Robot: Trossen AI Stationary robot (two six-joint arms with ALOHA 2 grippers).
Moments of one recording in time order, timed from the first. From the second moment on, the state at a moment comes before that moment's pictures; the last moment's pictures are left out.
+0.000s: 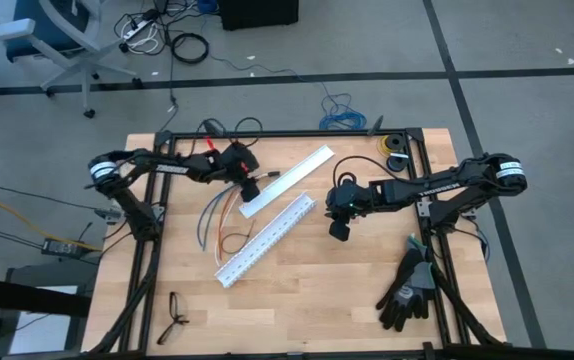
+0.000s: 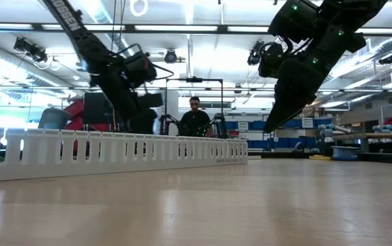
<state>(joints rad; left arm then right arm) 0.51 1.64 0.76 0.01 -0.03 0.10 -0.03 1.39 0.70 -0.18 0.11 0.25</state>
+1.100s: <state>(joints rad) 0.51 1.71 1.07 0.18 0.05 0.12 0.01 1.33 0.60 -0.32 0.33 0.45</state>
